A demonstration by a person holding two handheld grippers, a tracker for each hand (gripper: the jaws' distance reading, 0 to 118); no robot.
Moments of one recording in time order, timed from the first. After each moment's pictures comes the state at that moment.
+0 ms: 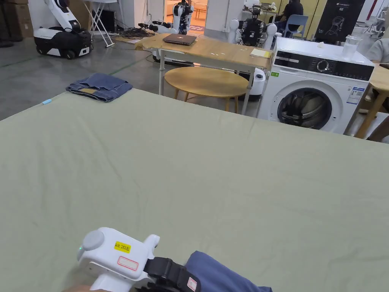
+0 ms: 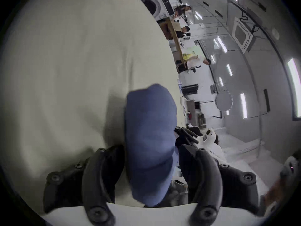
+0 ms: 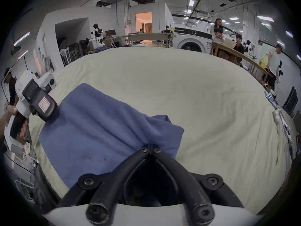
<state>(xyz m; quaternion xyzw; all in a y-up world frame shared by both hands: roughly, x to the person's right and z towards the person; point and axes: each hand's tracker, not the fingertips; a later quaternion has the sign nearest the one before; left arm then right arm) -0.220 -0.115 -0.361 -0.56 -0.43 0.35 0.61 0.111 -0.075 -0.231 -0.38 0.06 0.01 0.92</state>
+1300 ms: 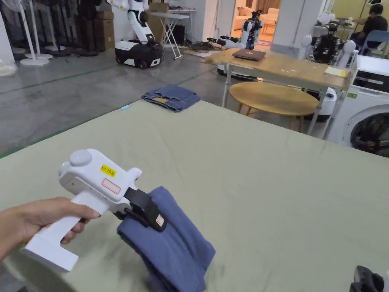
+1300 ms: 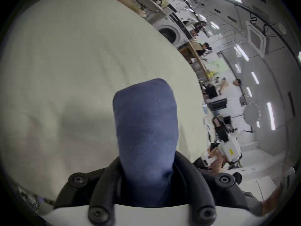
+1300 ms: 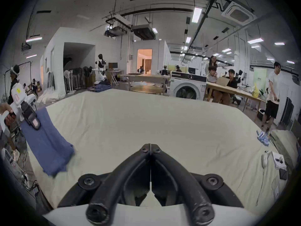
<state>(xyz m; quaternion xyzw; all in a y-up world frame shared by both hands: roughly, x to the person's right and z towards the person) -0.449 0.039 -0.368 -0.55 -0.26 0.27 0.75 0.097 0.029 -0.281 -0.19 0.05 0.03 0.98</state>
